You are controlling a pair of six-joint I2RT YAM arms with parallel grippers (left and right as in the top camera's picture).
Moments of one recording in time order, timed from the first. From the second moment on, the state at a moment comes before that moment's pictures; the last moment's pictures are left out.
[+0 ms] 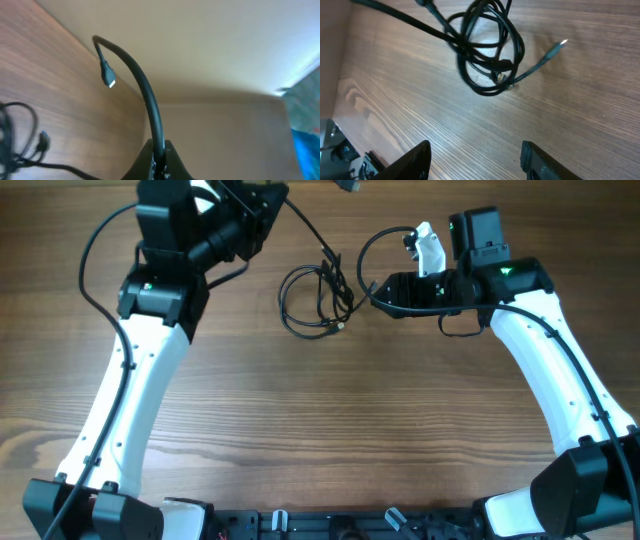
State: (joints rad) left arm -0.20 1.52 1.40 -0.16 0.50 -1.23; right arm 0.21 1.63 1.41 -0.85 -0.55 0.12
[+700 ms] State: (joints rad) left arm -0.84 1.90 1.40 -0.45 0.19 -0.77; right arm 0.03 1.41 1.50 -0.93 -0.52 0.16
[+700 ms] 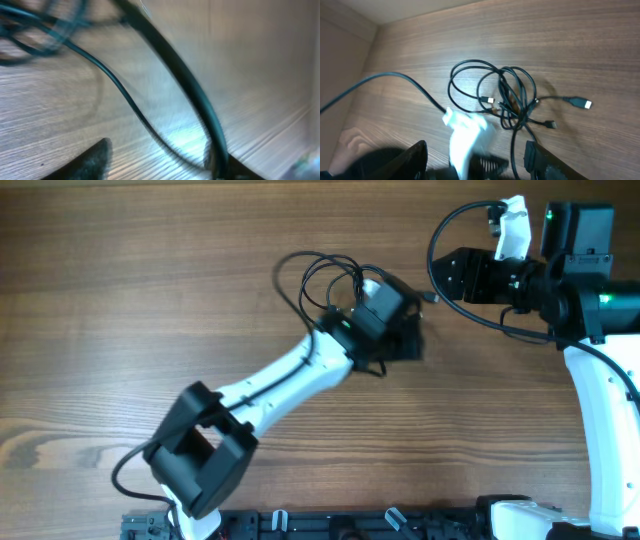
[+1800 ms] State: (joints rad) left arm -0.54 1.97 1.41 -0.31 0.12 -0.65; right arm 0.03 1.44 1.49 -0.95 -0.47 0.16
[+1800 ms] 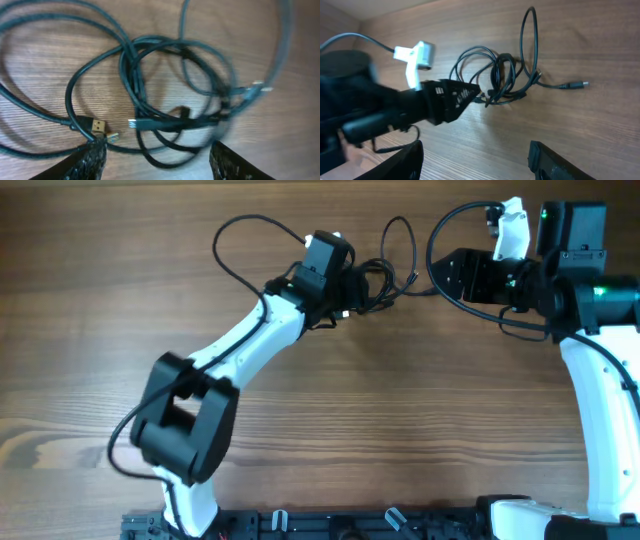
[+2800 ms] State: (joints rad) left arm -0.63 2.10 1.41 -0.03 0.04 -0.48; right arm 0.03 1.47 1.49 -0.97 -0.47 0.16
